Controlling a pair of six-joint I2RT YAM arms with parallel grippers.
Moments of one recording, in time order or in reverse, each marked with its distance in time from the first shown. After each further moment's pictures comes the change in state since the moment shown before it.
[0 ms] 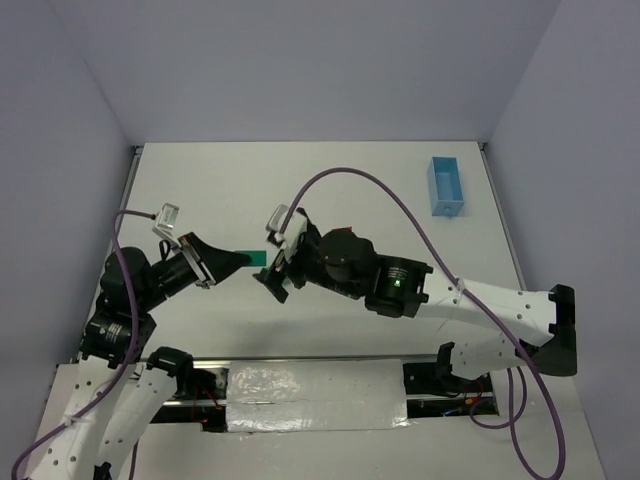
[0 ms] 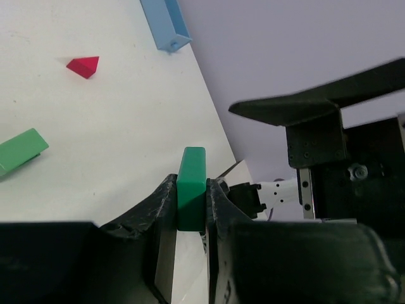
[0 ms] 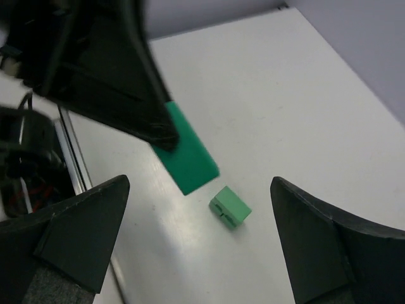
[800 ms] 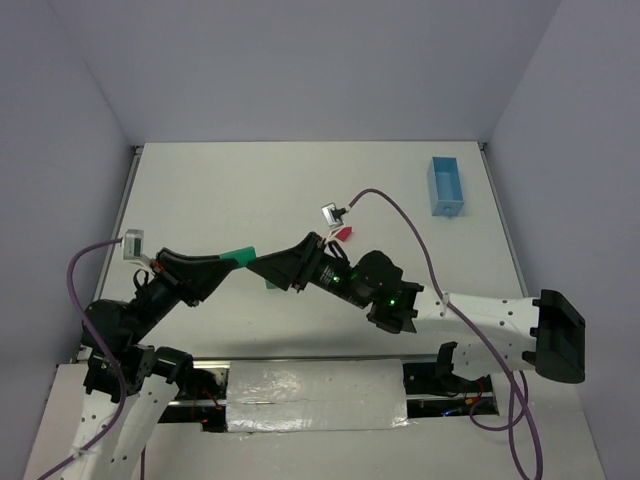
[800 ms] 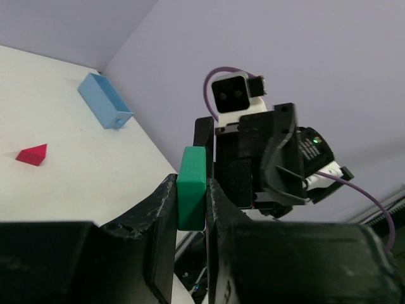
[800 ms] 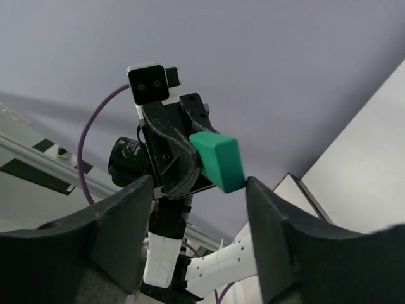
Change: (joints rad) left arm 0.000 -0.279 -0.190 0.354 -0.046 -0.119; right arm -0.050 -0.072 -0.420 0.801 -0.087 1.163
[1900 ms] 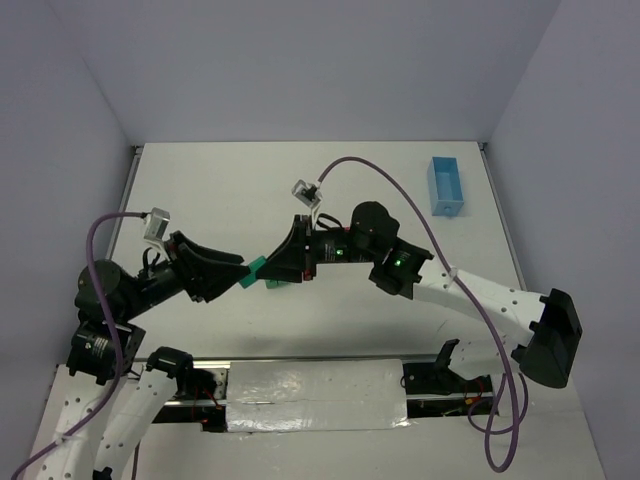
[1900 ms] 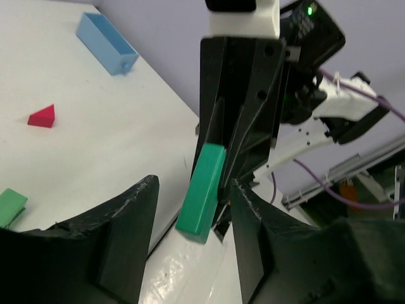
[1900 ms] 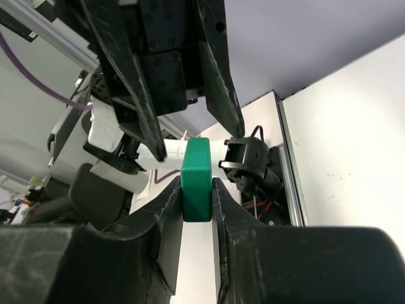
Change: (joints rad) left arm 0.001 0.225 0.266 -0.262 0.207 0.254; right arm -0.233 0.074 0.232 -0.330 -0.705 -0.301
